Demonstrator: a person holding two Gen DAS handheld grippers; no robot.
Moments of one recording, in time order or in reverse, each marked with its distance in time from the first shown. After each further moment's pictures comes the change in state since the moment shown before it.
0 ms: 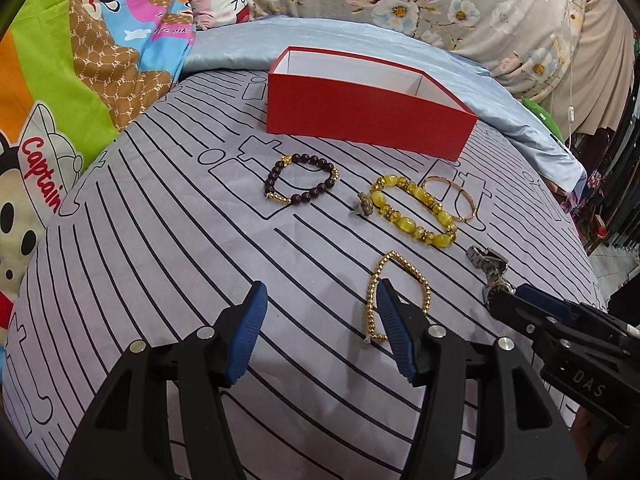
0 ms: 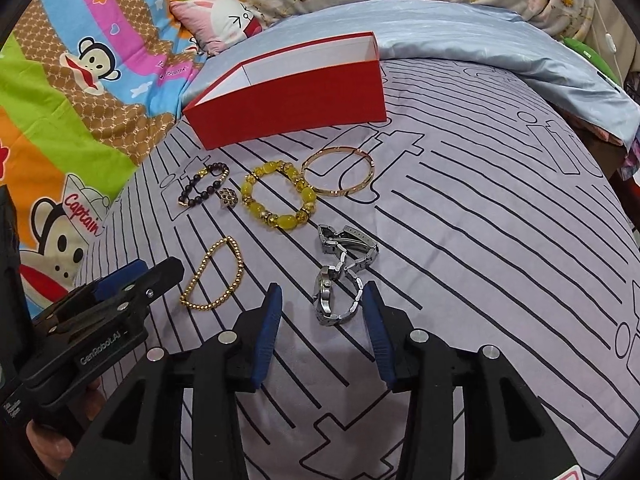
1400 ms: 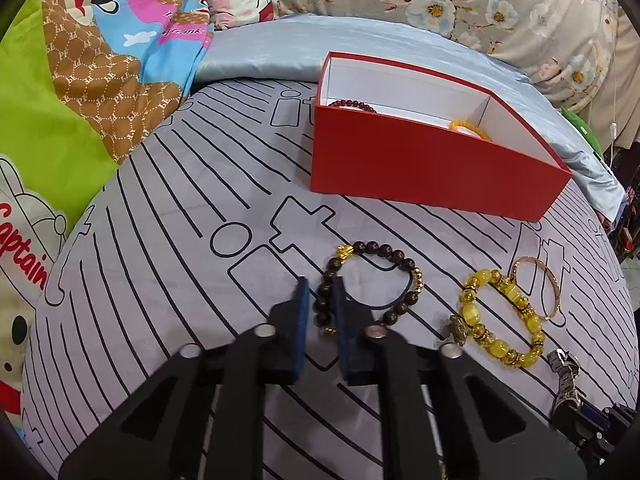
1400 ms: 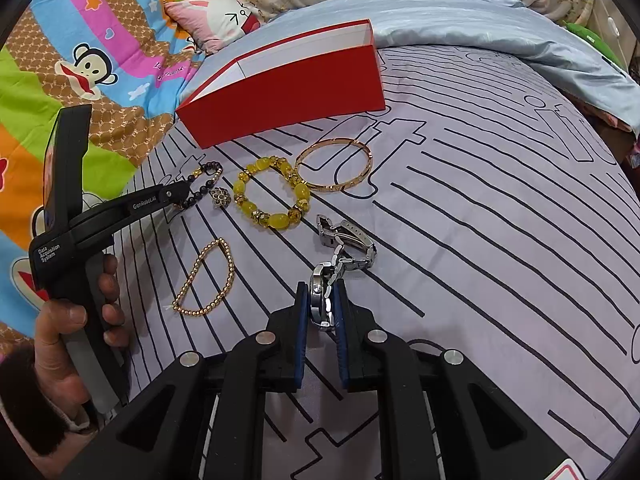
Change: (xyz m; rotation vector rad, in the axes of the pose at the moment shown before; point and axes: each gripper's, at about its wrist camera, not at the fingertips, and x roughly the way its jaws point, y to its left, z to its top) left arm 0.065 0.030 0.069 -0.019 0.004 0.105; right arm 0.007 -0.009 -0.001 0.032 0.023 0.038
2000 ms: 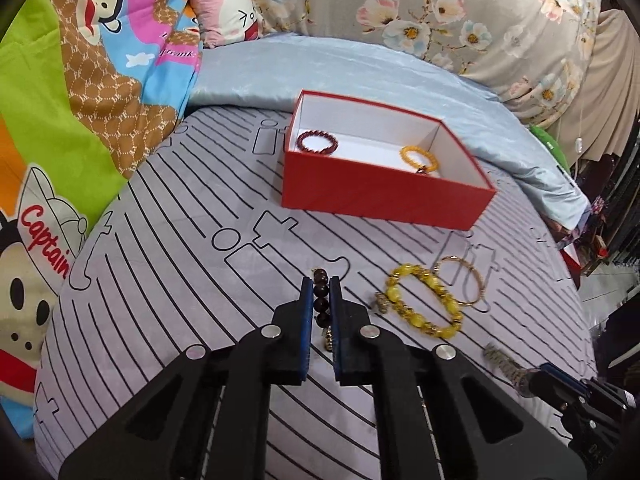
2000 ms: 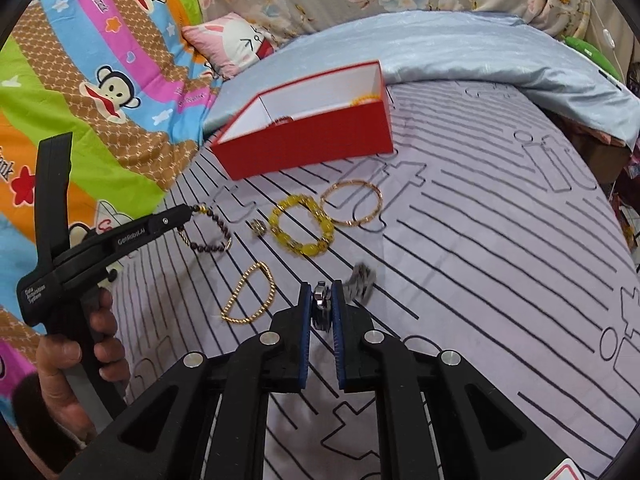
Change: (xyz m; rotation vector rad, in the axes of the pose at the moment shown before) left arm -0.076 -0.008 -0.002 -0.016 -0.051 -0.109; right arm -0.053 0.012 0.012 -0.006 -0.086 0.054
